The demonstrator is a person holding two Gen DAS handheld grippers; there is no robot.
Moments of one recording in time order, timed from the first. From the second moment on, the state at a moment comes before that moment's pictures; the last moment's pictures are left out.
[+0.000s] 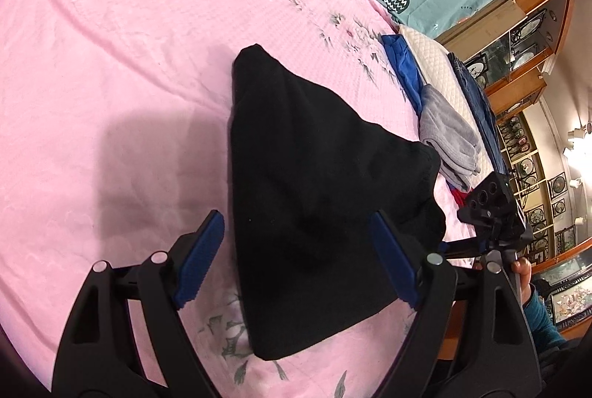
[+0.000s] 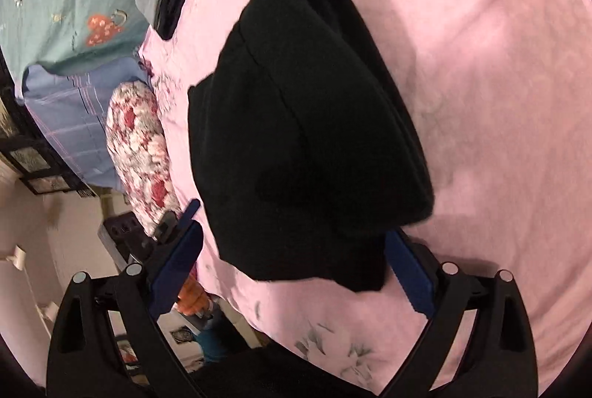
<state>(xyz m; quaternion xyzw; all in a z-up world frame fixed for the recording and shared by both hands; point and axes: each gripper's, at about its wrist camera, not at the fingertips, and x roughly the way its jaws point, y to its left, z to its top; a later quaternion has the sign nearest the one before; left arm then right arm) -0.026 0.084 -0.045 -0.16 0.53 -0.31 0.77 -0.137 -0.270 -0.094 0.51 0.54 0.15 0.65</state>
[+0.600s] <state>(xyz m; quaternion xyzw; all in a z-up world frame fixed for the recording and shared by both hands) -0.014 0.081 -0.076 -0.19 0.57 -0.32 0.74 -0.142 -0.260 -0.106 0.44 0.51 0.18 0.72</state>
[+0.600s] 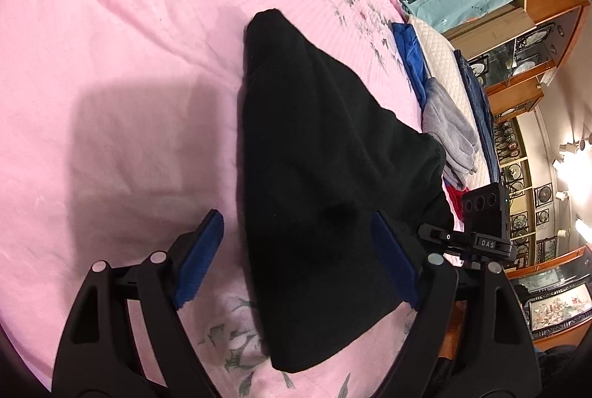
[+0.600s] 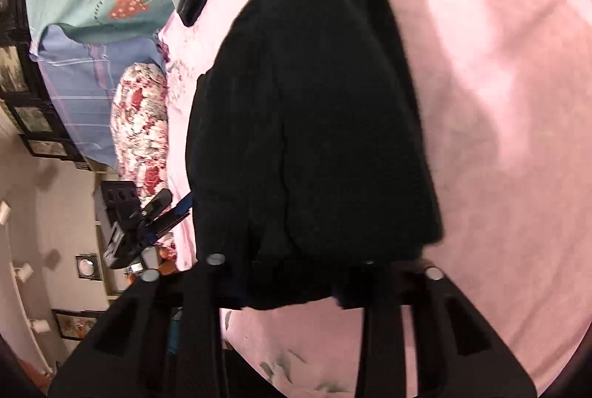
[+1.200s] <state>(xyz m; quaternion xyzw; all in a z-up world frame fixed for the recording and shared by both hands) -0.006 0.036 -0.084 -0.18 0.54 -0.37 0.73 -0.145 -0.260 -0.105 0.43 0.50 0.20 0.73</state>
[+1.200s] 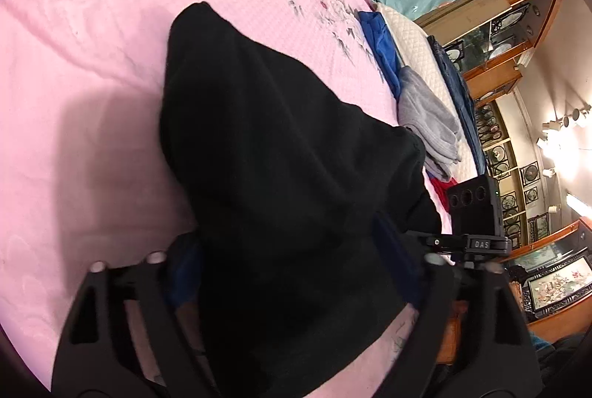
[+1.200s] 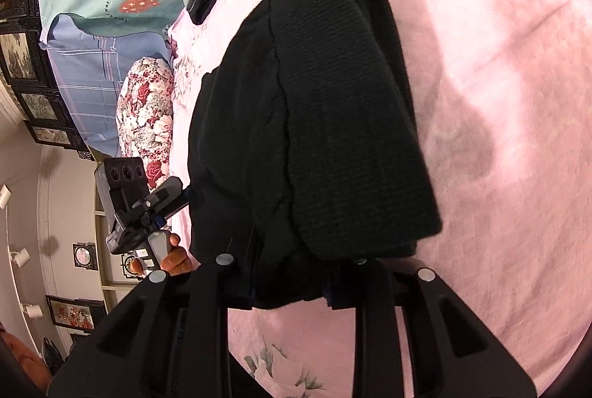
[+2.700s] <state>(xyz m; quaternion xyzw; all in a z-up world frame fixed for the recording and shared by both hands) -0.040 -0.004 -0.049 0.04 0.47 -0.26 0.84 -0.146 -0.253 -0.103 0.41 0.49 0.19 0.74</state>
